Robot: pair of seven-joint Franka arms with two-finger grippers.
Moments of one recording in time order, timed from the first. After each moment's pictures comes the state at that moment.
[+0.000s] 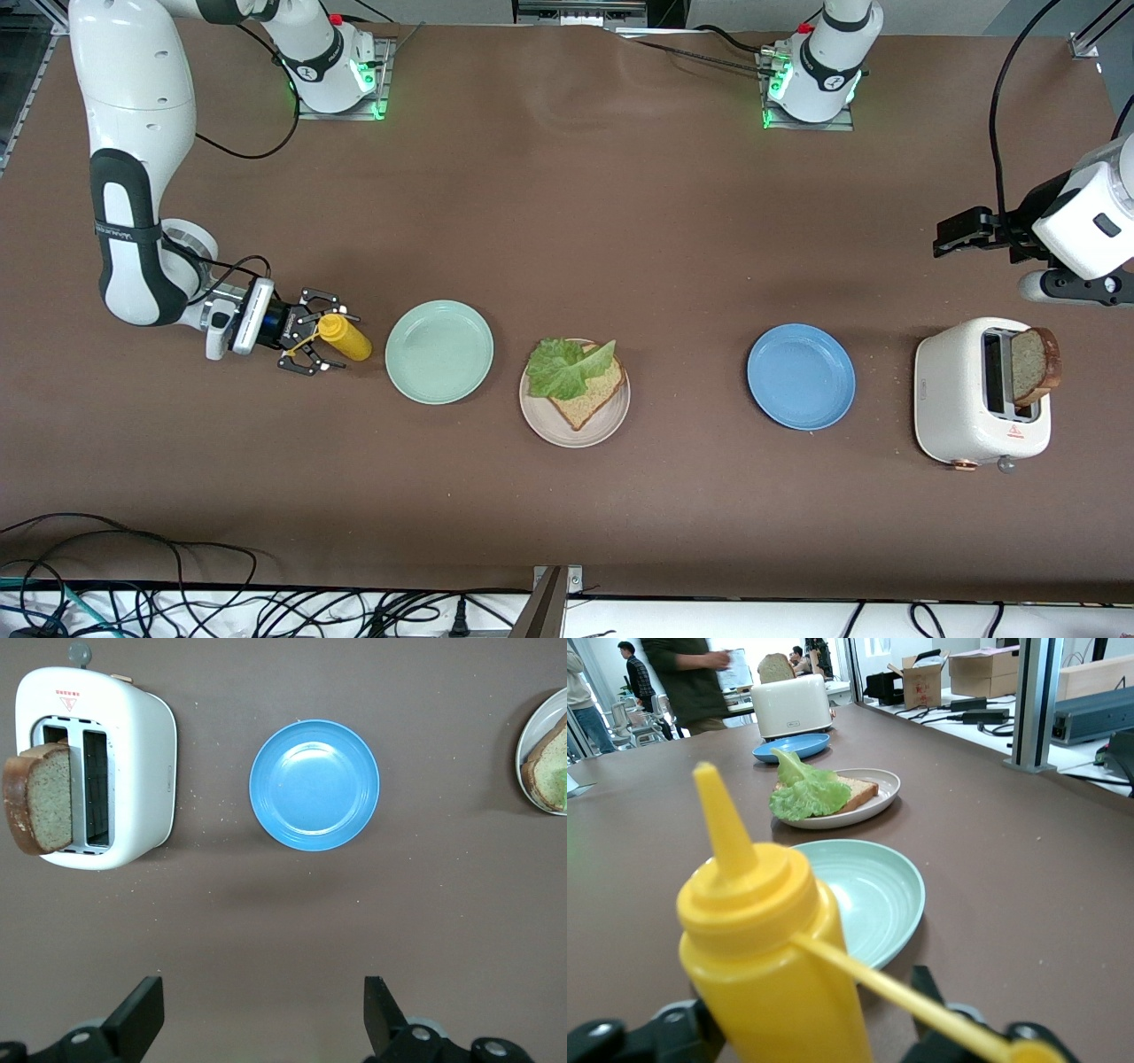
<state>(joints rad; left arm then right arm) 0.15 0.23 -0.23 -1.34 0.02 1.40 -0.03 0.28 0.70 -0.45 -1.94 1.59 1.72 -2.41</state>
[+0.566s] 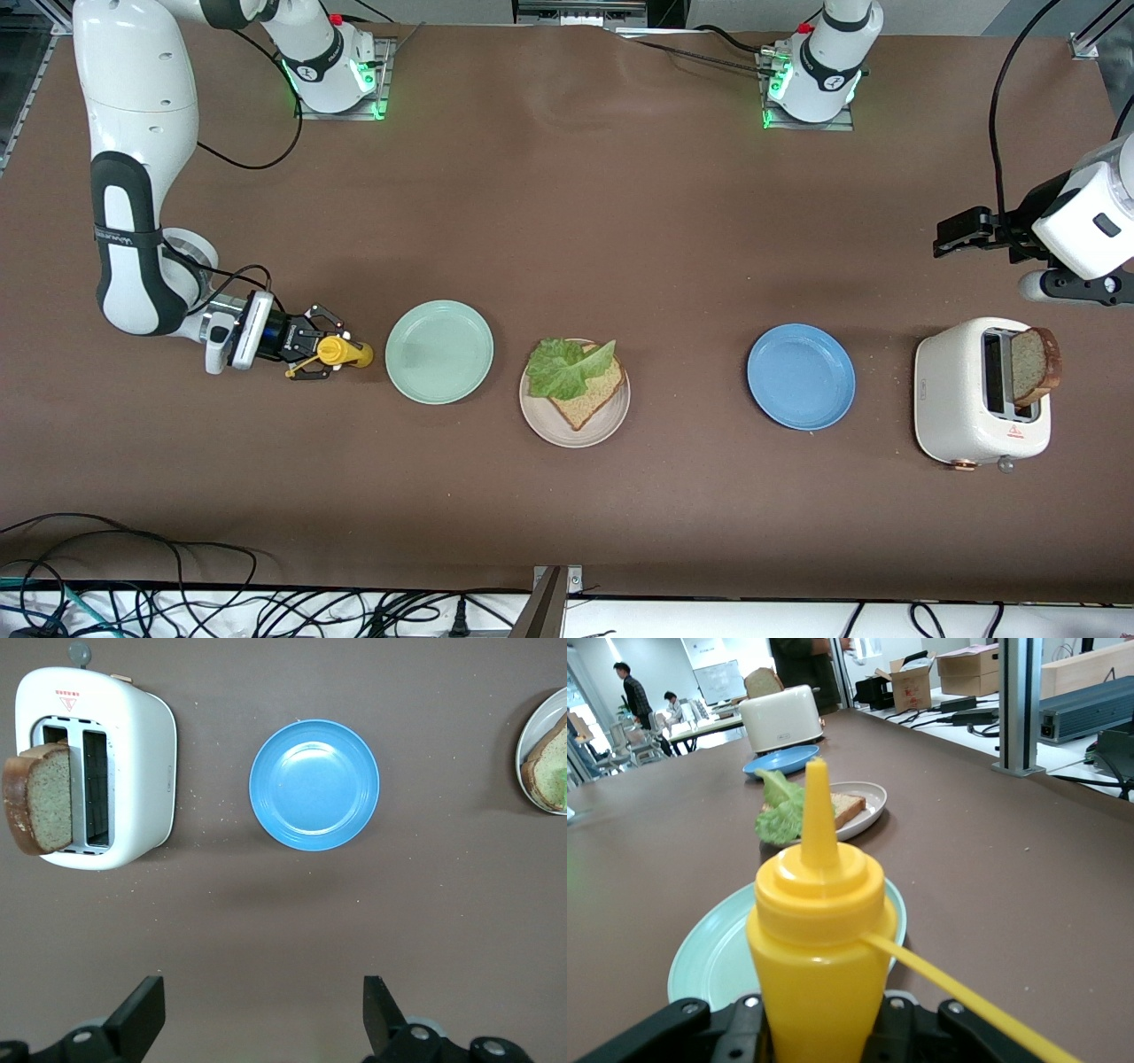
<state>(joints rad) 0.15 0.23 -0.23 -1.34 0.02 1.40 -0.02 0.29 0.72 -0.44 -1.87 1.59 1.72 -2.25</state>
